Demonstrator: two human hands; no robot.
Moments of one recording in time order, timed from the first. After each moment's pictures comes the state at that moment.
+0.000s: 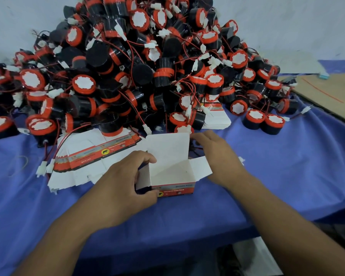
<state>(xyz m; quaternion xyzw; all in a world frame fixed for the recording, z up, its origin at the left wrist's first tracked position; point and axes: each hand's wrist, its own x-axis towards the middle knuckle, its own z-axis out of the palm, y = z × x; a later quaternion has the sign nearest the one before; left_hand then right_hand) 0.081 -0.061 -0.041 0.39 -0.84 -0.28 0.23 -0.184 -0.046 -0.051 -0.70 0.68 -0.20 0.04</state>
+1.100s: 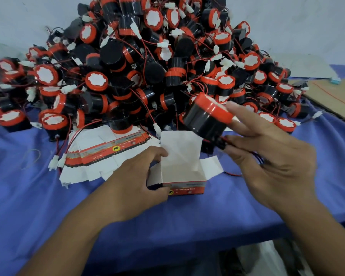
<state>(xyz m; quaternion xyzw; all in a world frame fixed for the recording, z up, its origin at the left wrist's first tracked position) 0.080 -0.066 -0.043 0.37 -0.84 -0.31 0.22 -0.168 0.023 0.009 -0.74 0.46 -0.48 -0.13</state>
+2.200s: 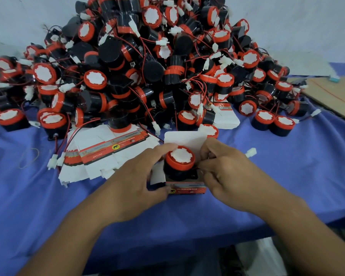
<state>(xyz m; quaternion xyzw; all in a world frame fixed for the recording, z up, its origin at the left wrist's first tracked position) 0.080 -0.070 -0.049 0.32 -0.87 -0.29 0.23 -0.152 0.010 -0.002 -0.80 0.58 -0.14 0.05</state>
